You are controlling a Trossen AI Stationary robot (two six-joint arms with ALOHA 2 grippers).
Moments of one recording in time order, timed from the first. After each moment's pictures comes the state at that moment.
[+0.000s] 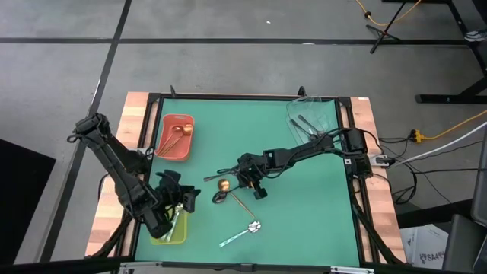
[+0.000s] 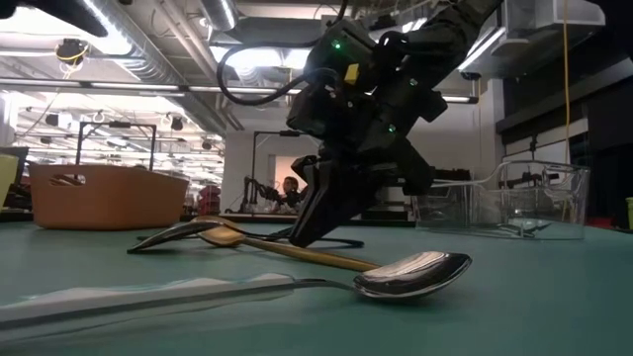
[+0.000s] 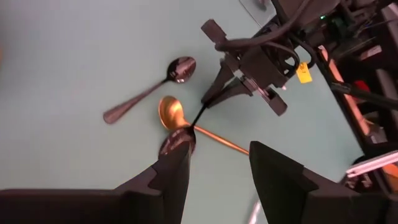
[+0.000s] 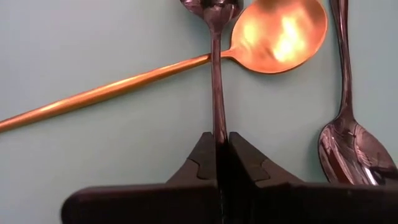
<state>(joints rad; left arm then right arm) -0.85 1.41 1.11 -1.01 -0.87 -2.04 0.06 2.04 1.20 -0.08 -0.26 -0.35</state>
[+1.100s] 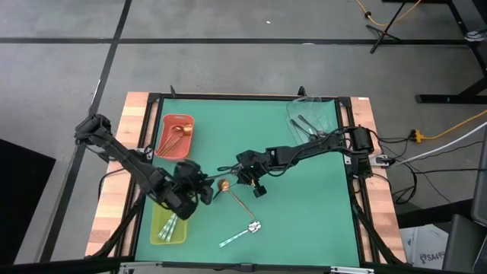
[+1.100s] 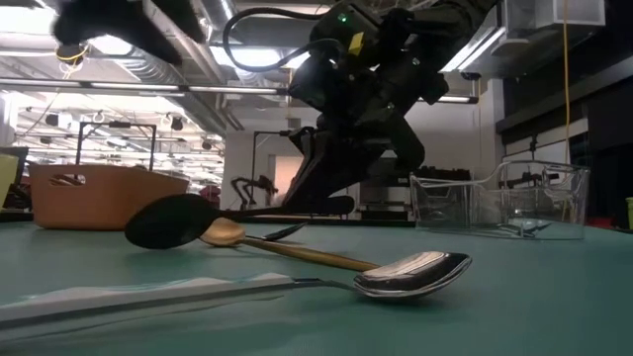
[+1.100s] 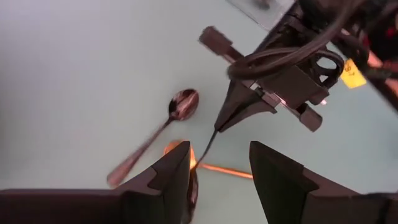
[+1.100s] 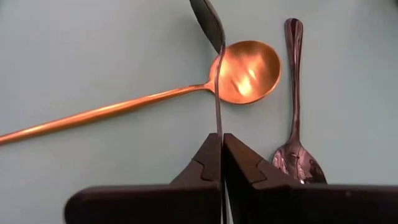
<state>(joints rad) -0.61 1.43 1.11 -0.83 -0.80 -1.54 0.06 1.98 1.20 -0.06 -0.23 -0.40</state>
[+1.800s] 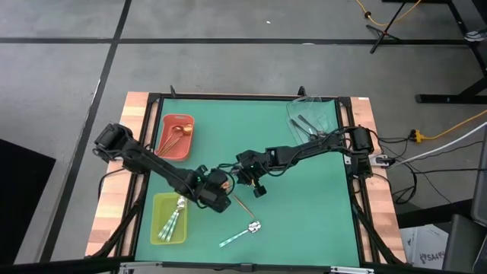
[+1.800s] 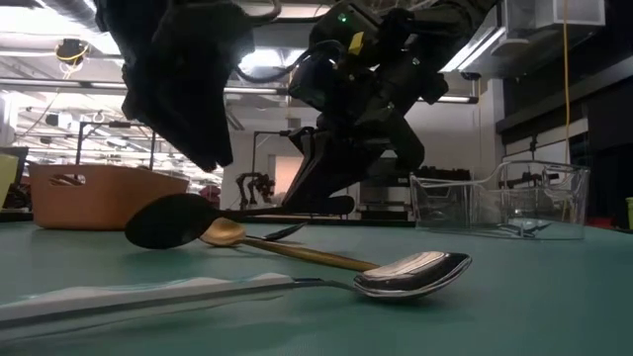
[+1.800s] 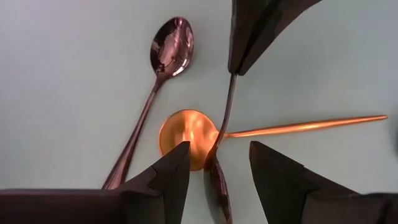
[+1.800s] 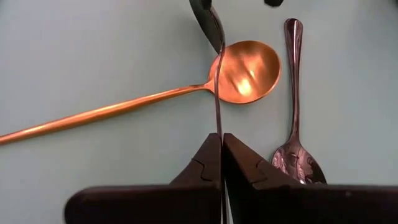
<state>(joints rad) -0.42 1.71 1.11 -0.64 -0.47 -1.07 0.06 1.98 1.20 -0.06 -0.23 -0.40</state>
